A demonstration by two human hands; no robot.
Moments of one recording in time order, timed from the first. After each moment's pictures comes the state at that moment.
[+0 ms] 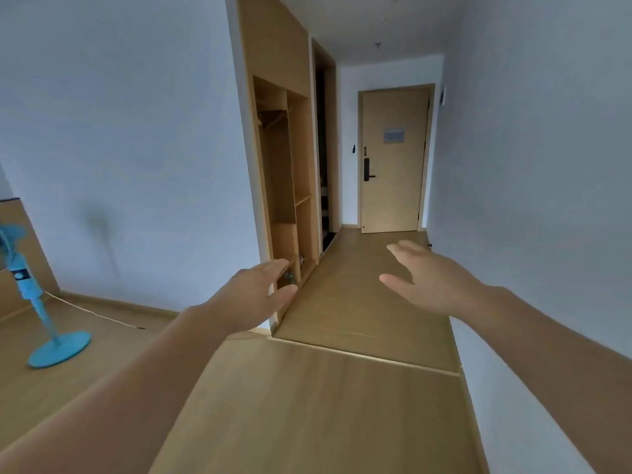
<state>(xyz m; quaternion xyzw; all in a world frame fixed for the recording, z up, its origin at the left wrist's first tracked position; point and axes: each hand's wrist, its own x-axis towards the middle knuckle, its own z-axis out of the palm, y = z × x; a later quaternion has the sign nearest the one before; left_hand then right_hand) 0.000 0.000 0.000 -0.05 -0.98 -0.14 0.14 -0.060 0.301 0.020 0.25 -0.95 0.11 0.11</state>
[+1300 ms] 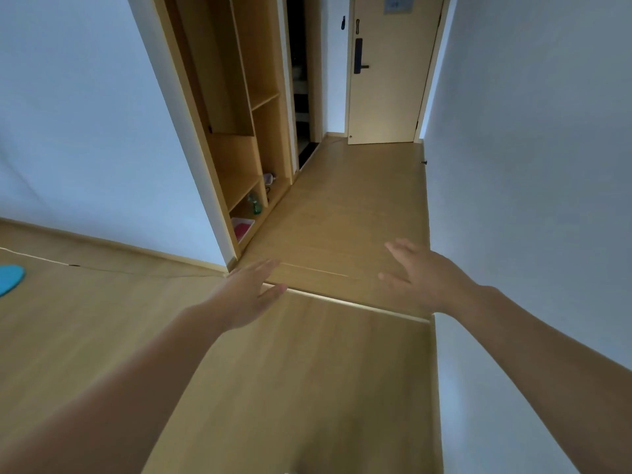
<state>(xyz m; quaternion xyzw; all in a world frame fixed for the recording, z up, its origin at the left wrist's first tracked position) -0.400 0.100 -0.170 -0.01 -0.98 -0.17 -0.01 -0.468 0.415 -0.128 0.23 -0.97 0.10 -0.07</state>
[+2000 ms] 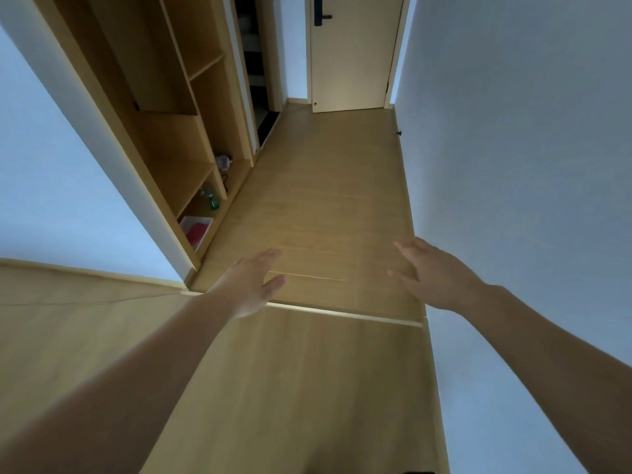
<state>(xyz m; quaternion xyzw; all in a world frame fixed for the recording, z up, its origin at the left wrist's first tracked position) -0.721 0.053 -0.216 -0.06 -0.98 -0.17 -0.09 -0.745 0.379 -0.183 0.16 -0.98 0.09 -0.10</state>
